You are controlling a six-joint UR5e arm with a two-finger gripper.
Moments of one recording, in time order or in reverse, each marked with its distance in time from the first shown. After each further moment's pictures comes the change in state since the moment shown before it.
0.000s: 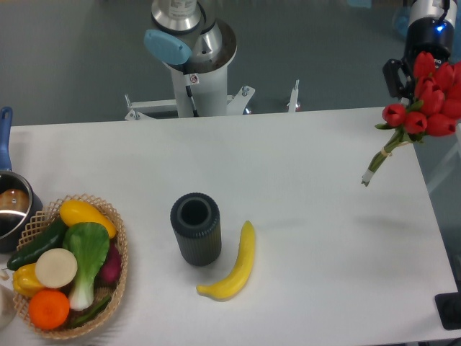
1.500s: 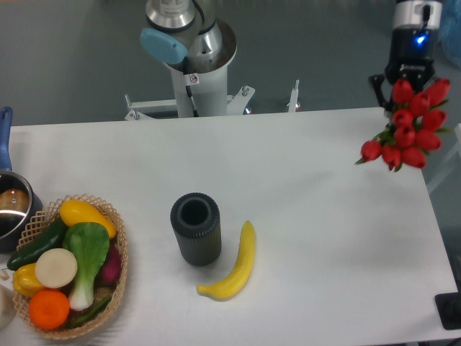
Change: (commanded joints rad) arm -0.185 0.045 0.018 -0.008 0.718 -0.008
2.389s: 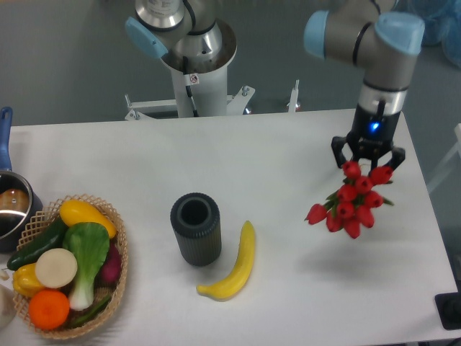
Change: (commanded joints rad) arm -0.235 -0.192 0.084 0.002 0.308 -0.027
